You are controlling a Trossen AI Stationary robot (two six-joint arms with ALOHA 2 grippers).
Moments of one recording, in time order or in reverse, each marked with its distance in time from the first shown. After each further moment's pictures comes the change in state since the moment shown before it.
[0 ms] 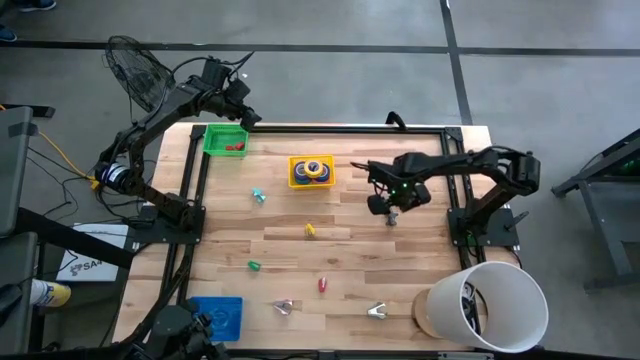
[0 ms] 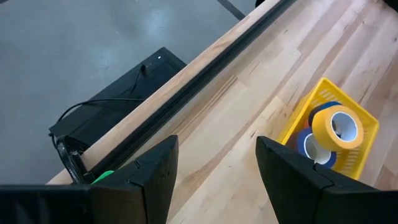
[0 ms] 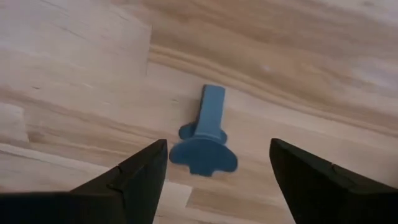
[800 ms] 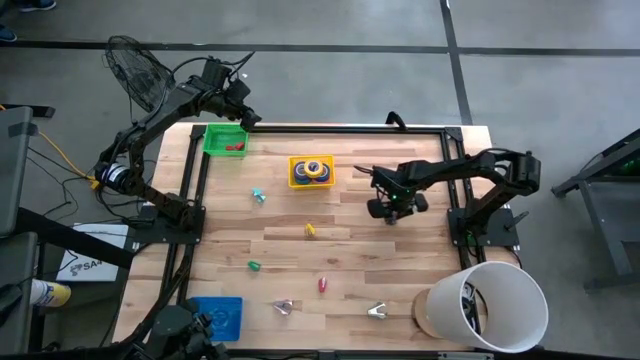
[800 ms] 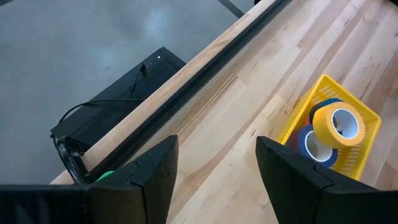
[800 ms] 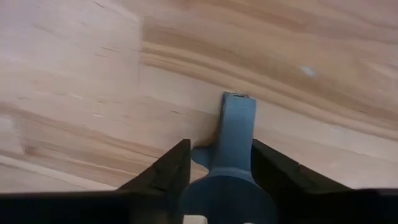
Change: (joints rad) left arm 0.000 0.000 0.000 -0.004 -0.001 0.017; right arm -0.002 0.000 -0.163 0.267 -0.084 0.057
